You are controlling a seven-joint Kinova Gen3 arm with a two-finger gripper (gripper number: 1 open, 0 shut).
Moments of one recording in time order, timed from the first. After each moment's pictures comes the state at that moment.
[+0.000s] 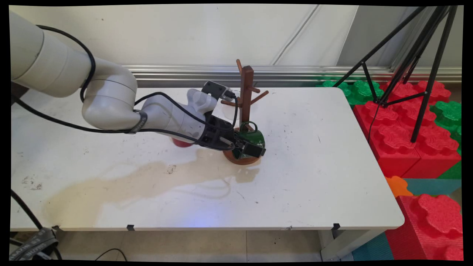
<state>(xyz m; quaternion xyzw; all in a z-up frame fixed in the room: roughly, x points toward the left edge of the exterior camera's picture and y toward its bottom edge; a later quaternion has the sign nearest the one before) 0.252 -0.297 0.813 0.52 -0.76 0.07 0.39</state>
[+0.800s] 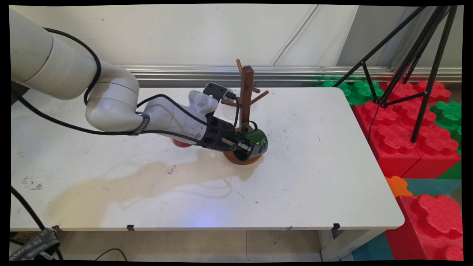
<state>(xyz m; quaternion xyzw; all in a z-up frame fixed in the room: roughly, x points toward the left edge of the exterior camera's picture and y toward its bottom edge) 0.249 -0.299 0.807 0.52 -0.76 0.07 0.39</state>
